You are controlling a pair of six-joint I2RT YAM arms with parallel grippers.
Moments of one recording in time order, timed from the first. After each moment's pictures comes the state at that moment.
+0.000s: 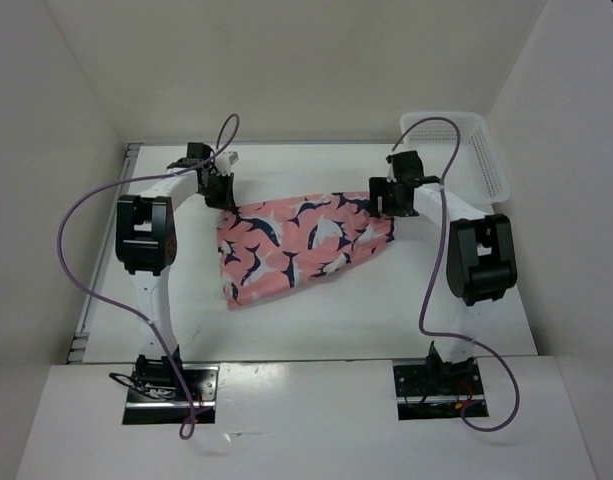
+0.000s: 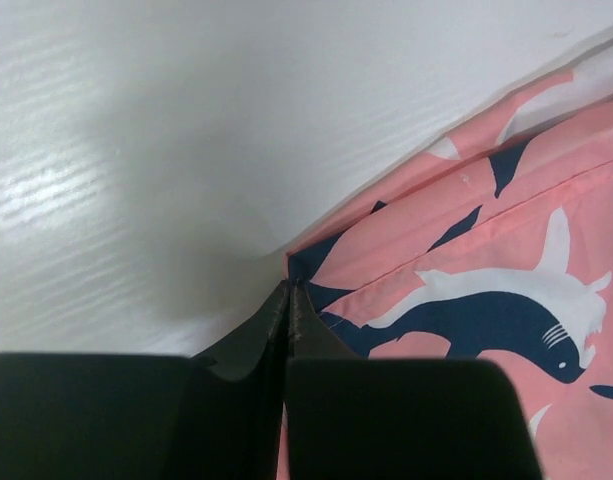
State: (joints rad) left arm -0.03 2.25 1.73 -0.54 0.39 0.07; right arm 0.16 1.88 1.33 -0.41 0.01 0.13
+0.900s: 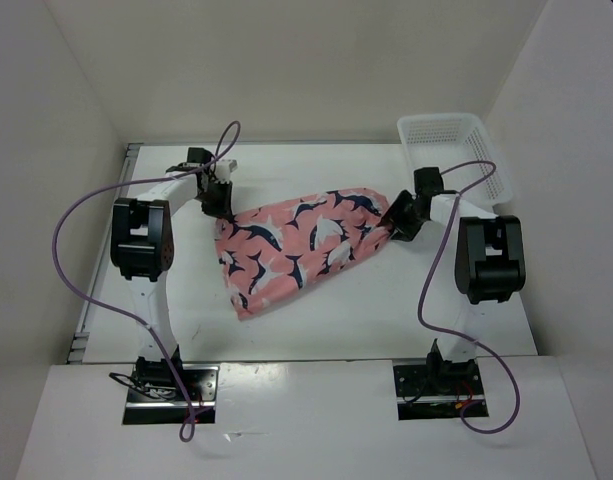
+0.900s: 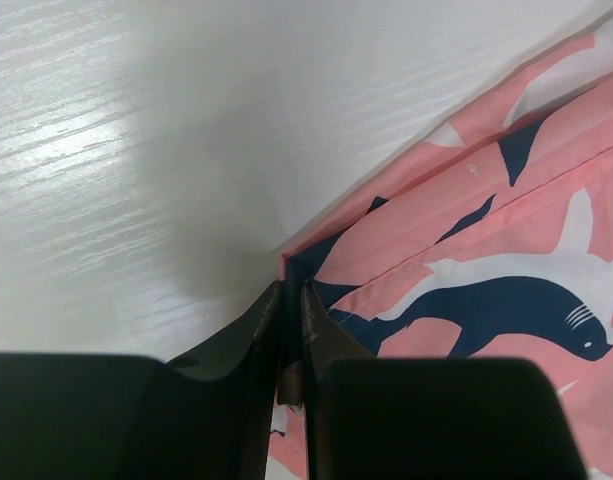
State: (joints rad) left arm -0.04 2.15 1.61 -0.59 0.32 0.07; right arm 0.01 1.85 1.17 -0.39 -0.23 0.72
